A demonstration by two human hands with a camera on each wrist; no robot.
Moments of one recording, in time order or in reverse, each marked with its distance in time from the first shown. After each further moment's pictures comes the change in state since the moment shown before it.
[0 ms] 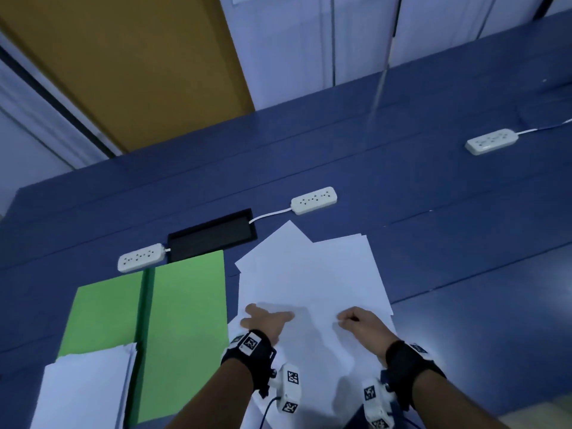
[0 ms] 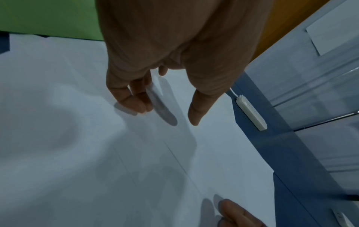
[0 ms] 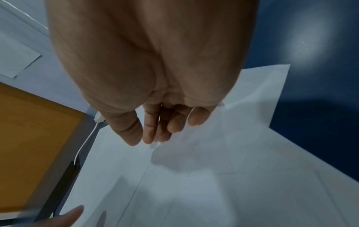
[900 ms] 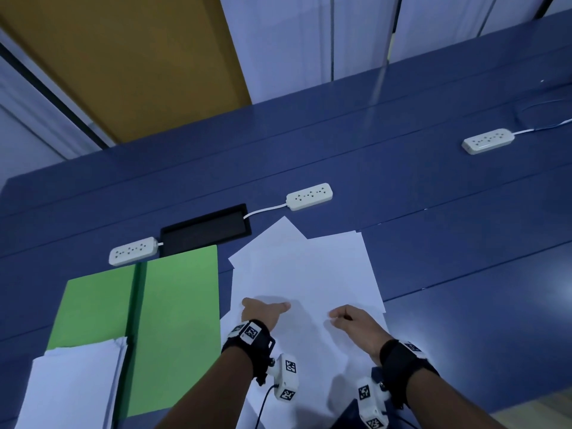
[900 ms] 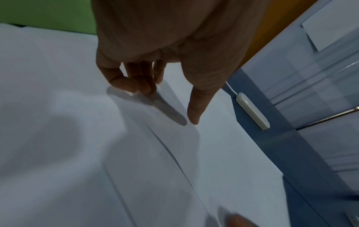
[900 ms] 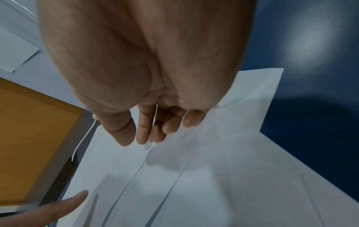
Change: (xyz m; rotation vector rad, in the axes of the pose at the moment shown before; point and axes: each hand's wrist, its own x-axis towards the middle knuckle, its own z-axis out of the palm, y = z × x) left_hand 0.013 0.014 0.010 0.135 0.031 -0.021; right_hand -0.002 0.003 -0.002 0.069 -0.034 -0.003
